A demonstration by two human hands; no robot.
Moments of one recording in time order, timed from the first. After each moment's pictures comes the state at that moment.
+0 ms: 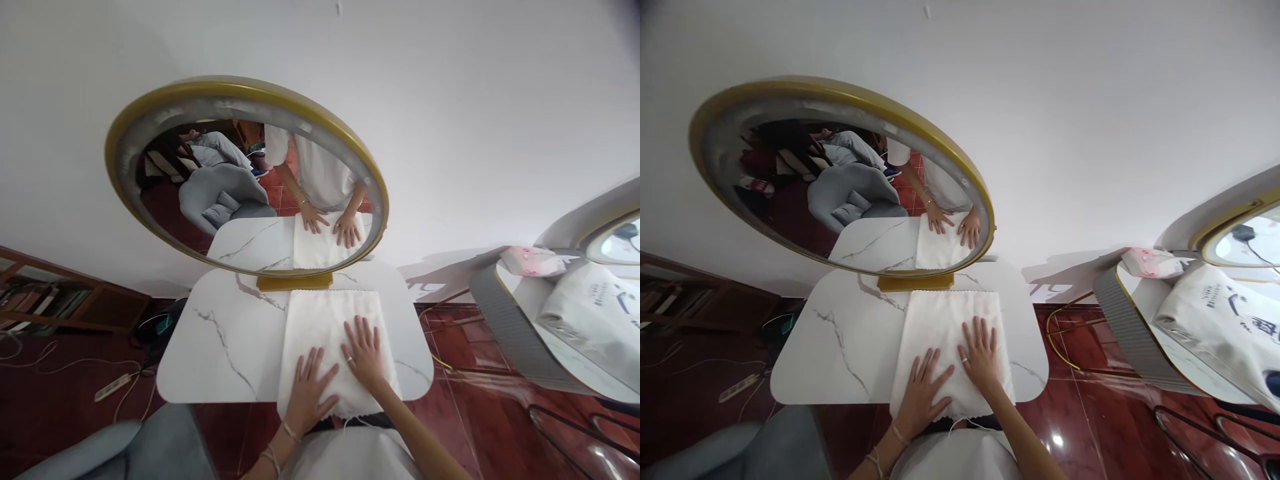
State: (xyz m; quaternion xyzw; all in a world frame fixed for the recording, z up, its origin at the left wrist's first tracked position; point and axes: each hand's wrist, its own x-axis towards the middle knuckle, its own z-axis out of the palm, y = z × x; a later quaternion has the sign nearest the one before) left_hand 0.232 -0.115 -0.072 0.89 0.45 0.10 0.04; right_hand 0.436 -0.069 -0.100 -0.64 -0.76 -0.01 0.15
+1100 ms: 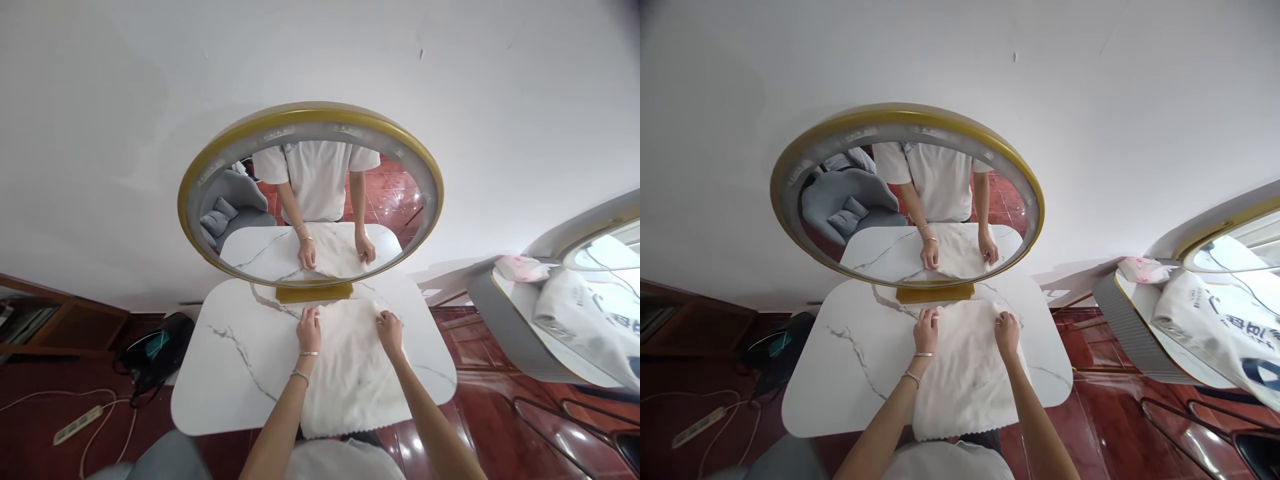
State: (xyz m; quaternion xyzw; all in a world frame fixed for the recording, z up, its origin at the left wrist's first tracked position) left_hand 0.198 0.047 -0.092 0.67 0.66 0.33 0.14; right_hand 0.438 0.014 -0.102 -0.79 -0.51 0.07 0.34
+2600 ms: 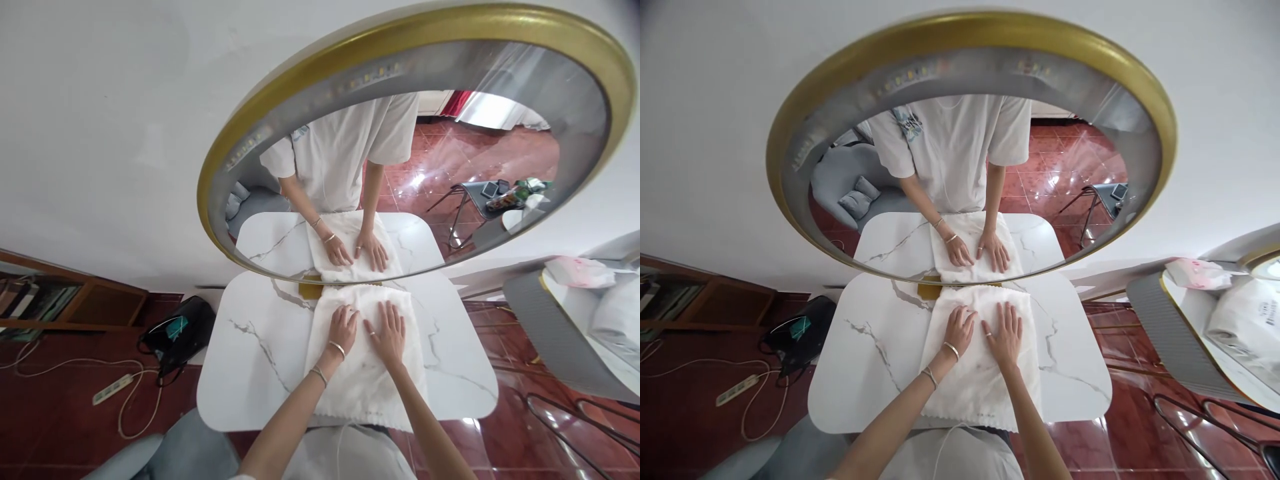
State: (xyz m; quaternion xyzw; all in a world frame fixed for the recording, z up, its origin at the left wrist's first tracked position) left_hand 0.205 0.042 -0.110 0.83 0.50 0.22 0.14; right_hand 0.350 0.007 -0.114 -0.75 -0.63 -0.02 0.20
